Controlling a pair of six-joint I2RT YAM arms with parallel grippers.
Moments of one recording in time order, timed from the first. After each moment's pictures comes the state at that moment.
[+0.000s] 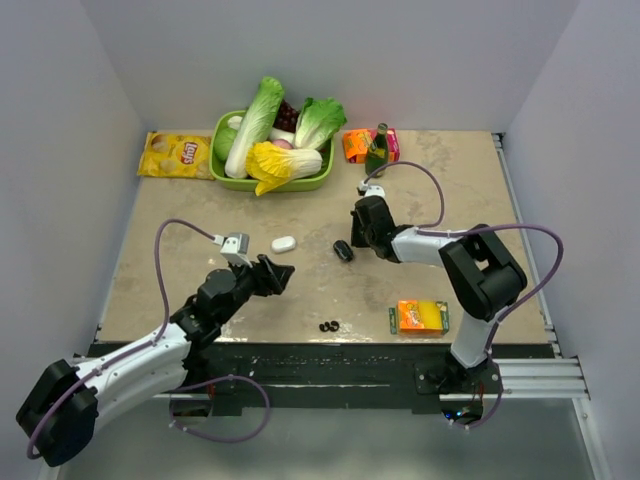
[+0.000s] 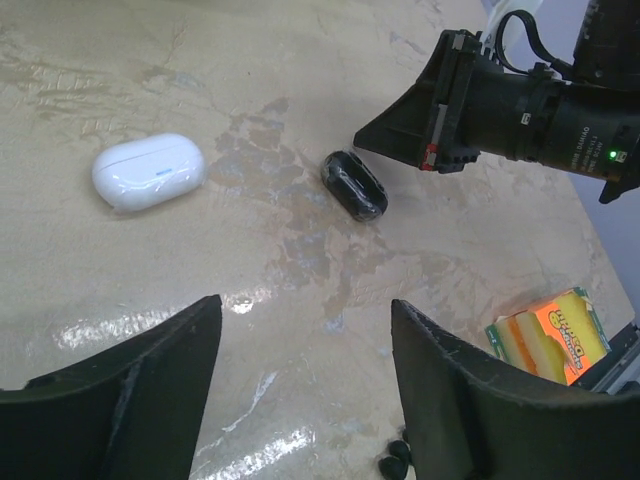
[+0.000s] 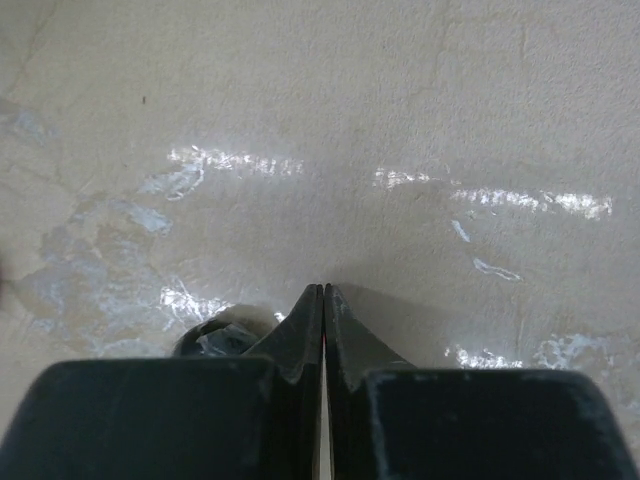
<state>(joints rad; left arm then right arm) -0.70 0.80 0.20 0.38 -0.16 -0.63 0.57 1.79 0.93 0.13 0.21 0.45</state>
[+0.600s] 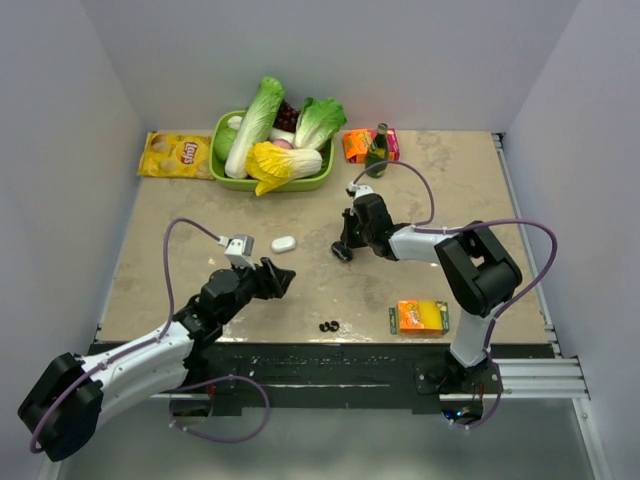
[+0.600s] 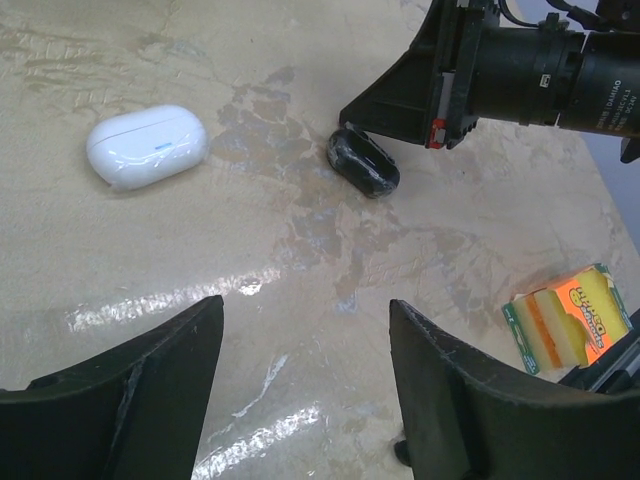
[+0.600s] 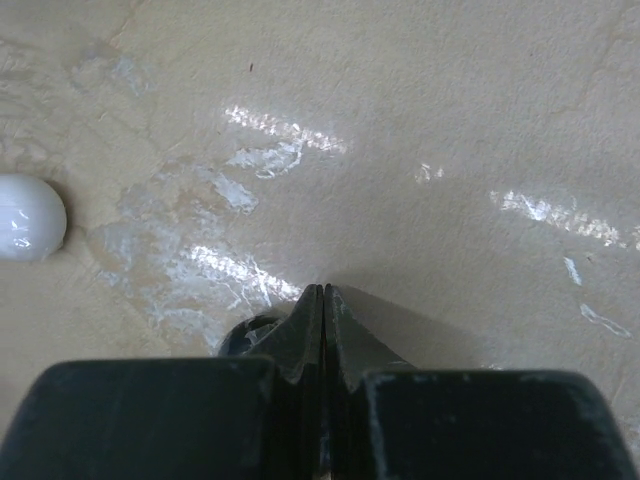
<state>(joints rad) -0.70 0.84 0.18 0.38 -0.13 -0.60 0.56 1.85 0.97 0.16 0.02 0.38</state>
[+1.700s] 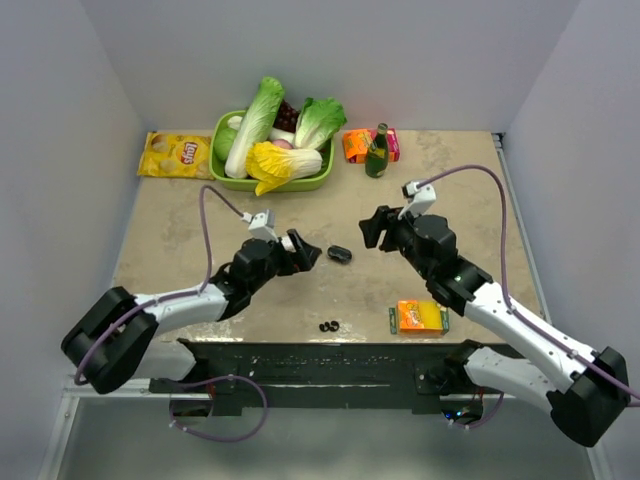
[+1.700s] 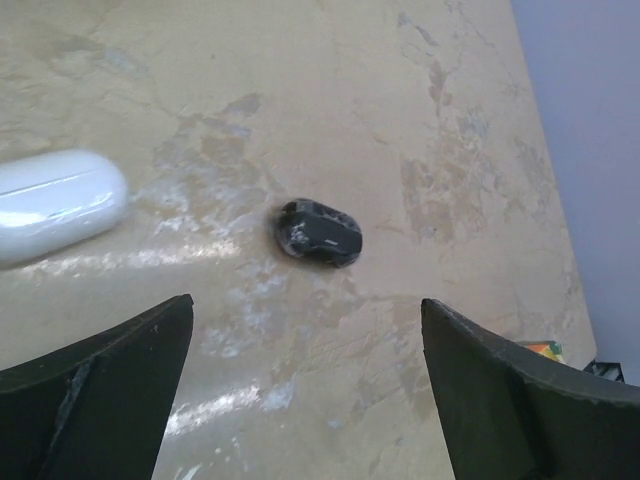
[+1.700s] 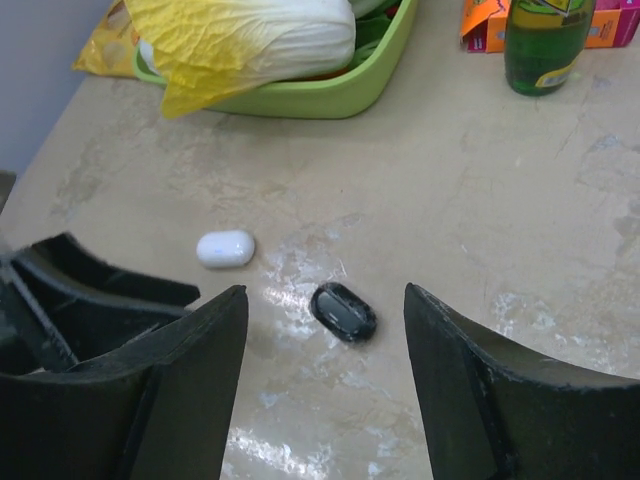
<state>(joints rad) -0.70 1.27 0.41 0.50 -0.14 -0.78 0.64 0.99 0.73 0.02 0.21 0.39</state>
